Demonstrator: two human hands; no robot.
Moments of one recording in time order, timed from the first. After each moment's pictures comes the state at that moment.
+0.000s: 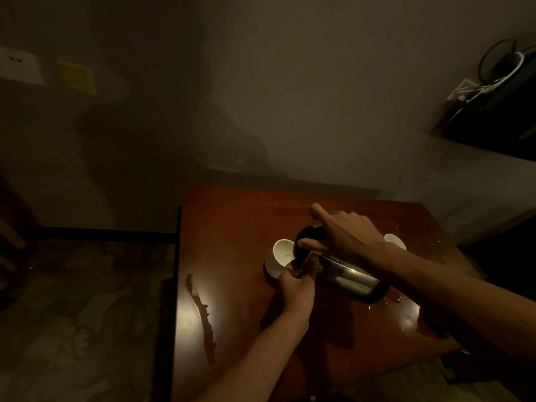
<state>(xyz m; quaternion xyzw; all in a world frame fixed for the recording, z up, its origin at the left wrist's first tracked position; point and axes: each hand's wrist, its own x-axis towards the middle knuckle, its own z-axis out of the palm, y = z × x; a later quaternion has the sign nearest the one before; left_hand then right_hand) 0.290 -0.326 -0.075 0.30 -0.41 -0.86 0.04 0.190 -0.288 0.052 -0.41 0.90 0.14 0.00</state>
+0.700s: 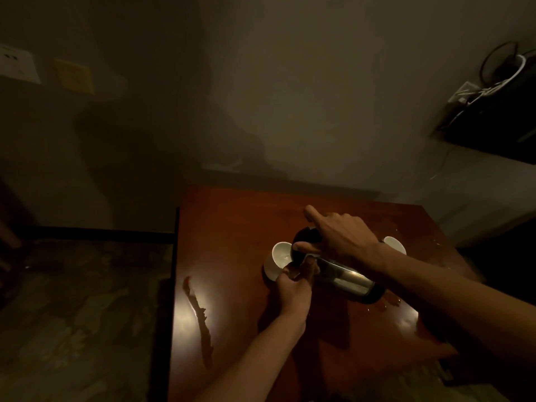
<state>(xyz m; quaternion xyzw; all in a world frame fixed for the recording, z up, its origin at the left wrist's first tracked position) 0.285 -0.330 -0.079 0.30 -0.39 -0.87 0.04 0.187 -0.300 0.050 -0.41 0.90 0.16 0.01</state>
